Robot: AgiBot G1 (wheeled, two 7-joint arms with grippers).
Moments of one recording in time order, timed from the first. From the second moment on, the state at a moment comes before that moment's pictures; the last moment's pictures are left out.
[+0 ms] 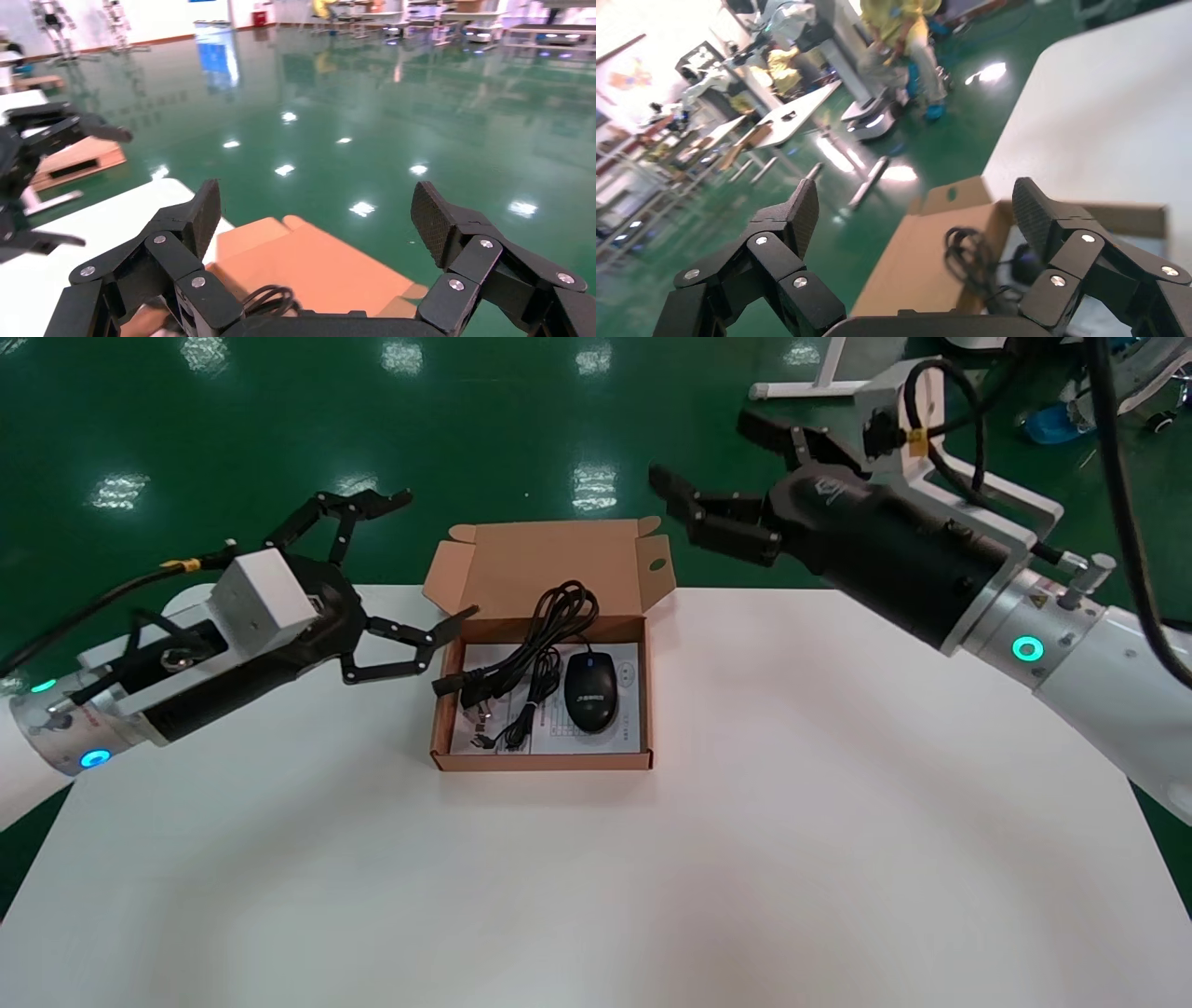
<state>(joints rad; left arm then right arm) -1.09 0.87 0.20 -0.96 0.94 1.12 0.62 1.17 -0.98 -0.33 1.13 -1.05 -0.81 0.16</state>
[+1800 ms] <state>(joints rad) -1.07 0.61 0.28 -1.29 0.73 1.50 -0.20 1.07 -0.60 -0.28 1.29 -0.72 -1.52 0.19</state>
